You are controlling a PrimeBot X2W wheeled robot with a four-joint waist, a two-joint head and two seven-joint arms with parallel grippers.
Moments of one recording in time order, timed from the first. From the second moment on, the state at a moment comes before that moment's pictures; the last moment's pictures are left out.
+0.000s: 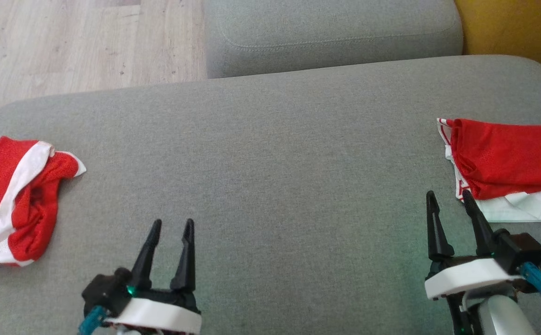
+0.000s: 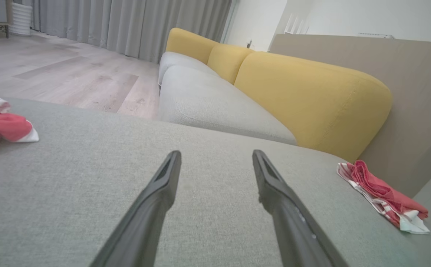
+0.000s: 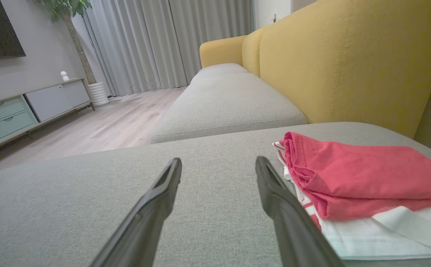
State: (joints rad) left arm -0.01 0.08 -0.28 0.27 -0.43 -0.13 -0.25; right arm -0.05 -0.05 0.02 0.32 0.16 0.12 -0.25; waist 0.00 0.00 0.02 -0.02
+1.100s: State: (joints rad) left arm -0.01 0.07 -0.21 0.27 -0.41 -0.13 -0.25; right arm -0.02 -0.05 0.12 0.33 0.21 0.12 -0.25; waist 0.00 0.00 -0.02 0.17
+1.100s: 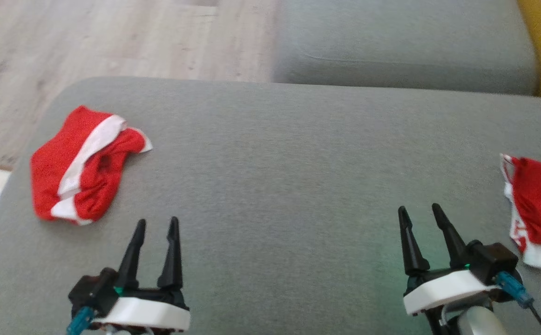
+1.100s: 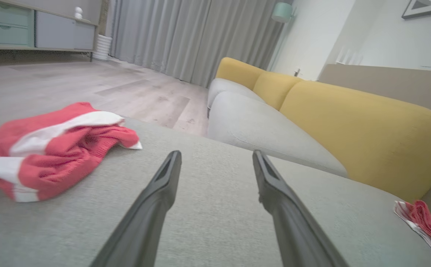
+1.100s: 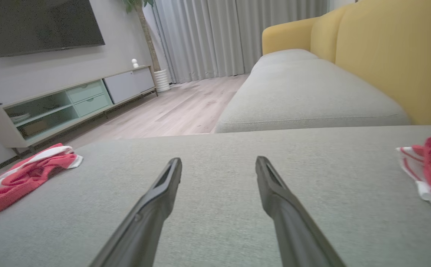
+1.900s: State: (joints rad) left arm 0.02 0.13 -0.15 0.26 -0.41 -0.13 -0.25; right arm 0.00 -0.05 0.21 0.35 0.27 0.12 -0.25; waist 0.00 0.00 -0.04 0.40
